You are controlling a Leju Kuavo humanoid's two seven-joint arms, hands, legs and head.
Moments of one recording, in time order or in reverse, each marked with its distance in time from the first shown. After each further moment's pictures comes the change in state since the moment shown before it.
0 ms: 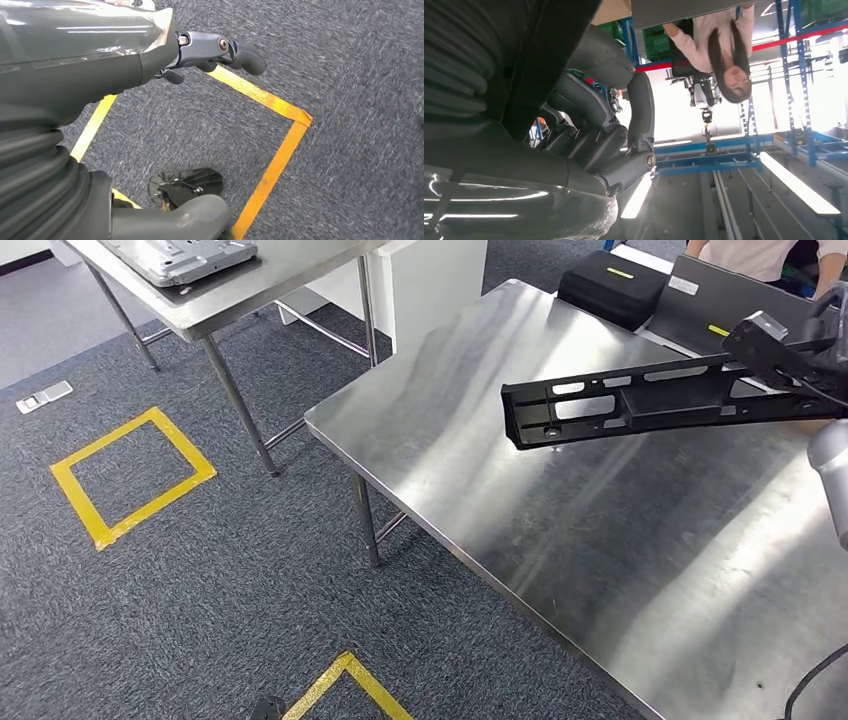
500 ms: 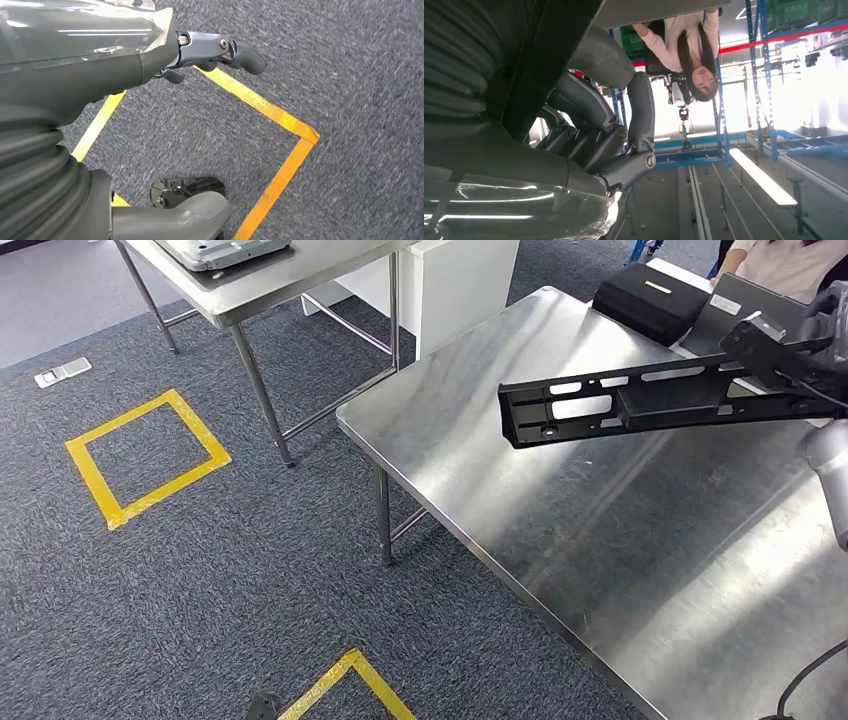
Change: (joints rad) left arm 0.000 0.000 0.000 0.000 0.007 0.006 0.004; right arm -0.002 -0.001 0.001 -0.004 -0.010 0.005 -0.010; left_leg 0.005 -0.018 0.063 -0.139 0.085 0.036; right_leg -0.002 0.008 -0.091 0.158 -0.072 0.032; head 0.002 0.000
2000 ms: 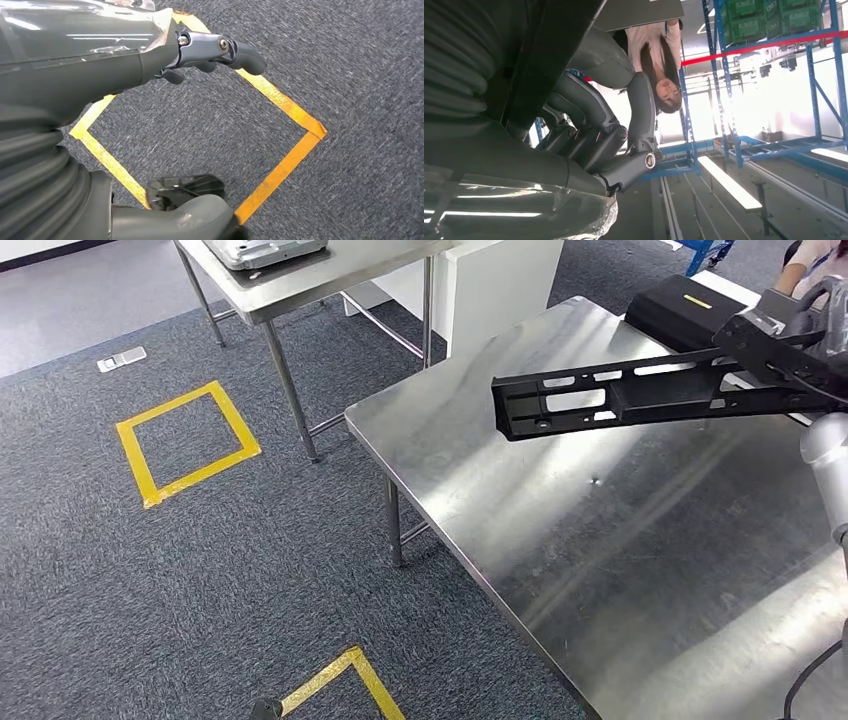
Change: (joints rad) left arm 0.004 0.000 0.000 0.006 0.013 0.009 -0.001; right arm -0.007 0.013 0.004 -0.008 -0.004 0.011 -0.005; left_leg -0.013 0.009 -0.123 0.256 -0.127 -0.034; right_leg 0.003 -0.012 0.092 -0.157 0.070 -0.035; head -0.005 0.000
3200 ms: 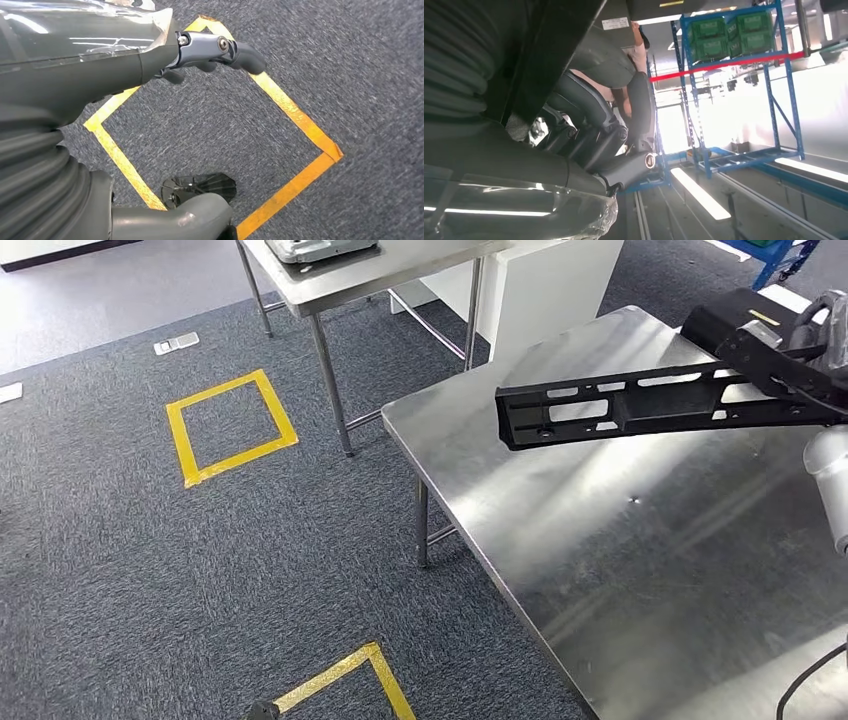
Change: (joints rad) left arm 0.006 0.008 0.000 0.002 0.004 0.005 0.004; right arm 0.025 -0.020 -0.002 -0.004 -0.028 0.002 -0.026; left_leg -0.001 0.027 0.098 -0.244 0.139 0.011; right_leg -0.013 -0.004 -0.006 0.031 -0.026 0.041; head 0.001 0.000
